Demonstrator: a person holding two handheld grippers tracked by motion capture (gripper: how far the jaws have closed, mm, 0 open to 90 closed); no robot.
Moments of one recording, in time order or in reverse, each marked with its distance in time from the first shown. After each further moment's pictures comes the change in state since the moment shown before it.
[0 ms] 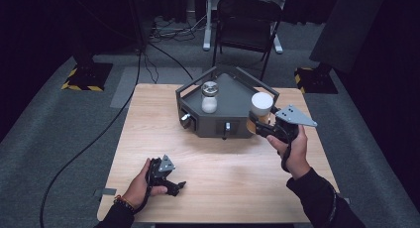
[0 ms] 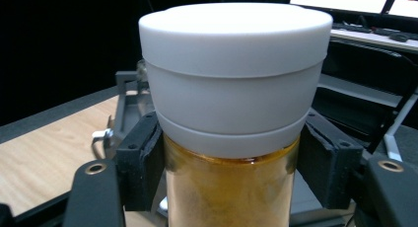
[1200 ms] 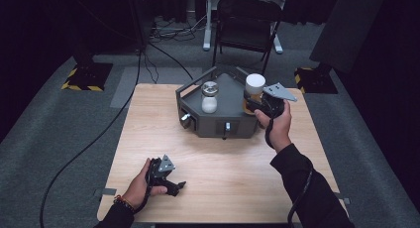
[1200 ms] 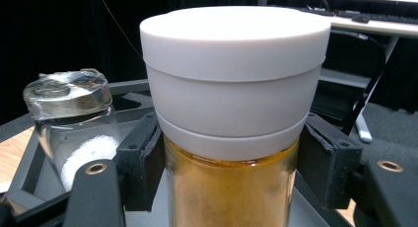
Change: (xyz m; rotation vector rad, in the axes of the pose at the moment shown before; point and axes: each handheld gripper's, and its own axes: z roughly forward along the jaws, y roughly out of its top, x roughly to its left) left arm 0.000 0.000 0.000 -0.001 -0.001 0.001; right arm -0.005 0.009 0.081 0.038 -0.130 0.071
